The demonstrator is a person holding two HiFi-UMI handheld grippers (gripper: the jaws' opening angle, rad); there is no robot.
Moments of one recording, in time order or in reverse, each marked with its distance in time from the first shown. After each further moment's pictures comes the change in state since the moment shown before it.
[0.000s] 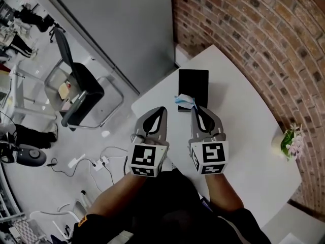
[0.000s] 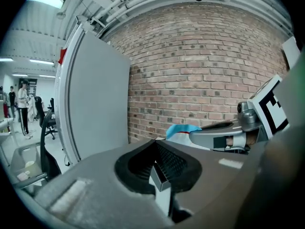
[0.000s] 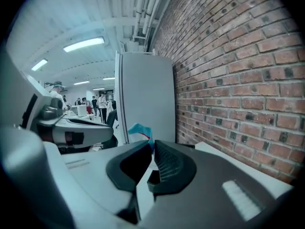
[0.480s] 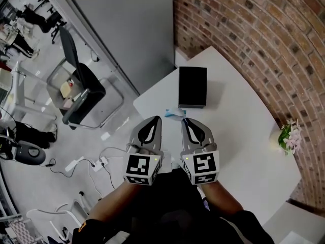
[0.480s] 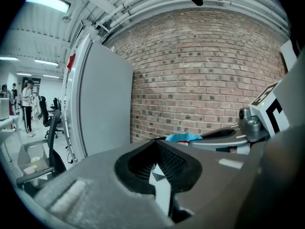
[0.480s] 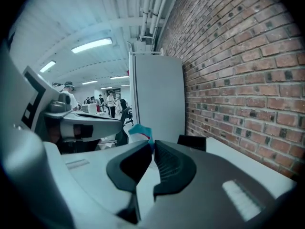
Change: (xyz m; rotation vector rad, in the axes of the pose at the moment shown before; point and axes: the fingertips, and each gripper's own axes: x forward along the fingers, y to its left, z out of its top) left arm -0.070 -0.010 -0.009 -0.041 -0.009 0.019; right arm -0.050 0.064 -0.019 -0.014 0.033 0.086
